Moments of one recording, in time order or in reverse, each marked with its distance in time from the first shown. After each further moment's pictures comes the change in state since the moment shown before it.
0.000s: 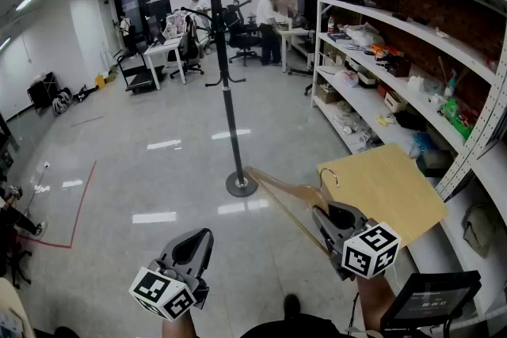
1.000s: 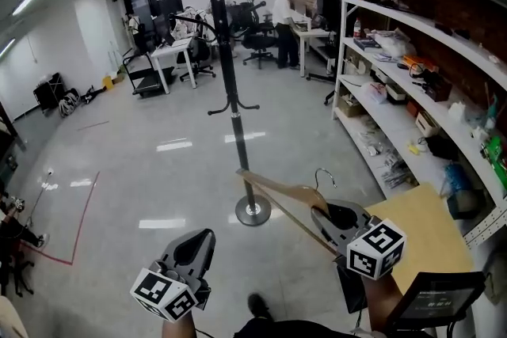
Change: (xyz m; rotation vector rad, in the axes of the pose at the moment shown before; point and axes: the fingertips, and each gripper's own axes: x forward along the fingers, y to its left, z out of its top) left arm 0.201 0.144 0.015 0.000 0.021 0.054; right arm 0.204 -0.138 0.047 -0.068 0.030 0.137
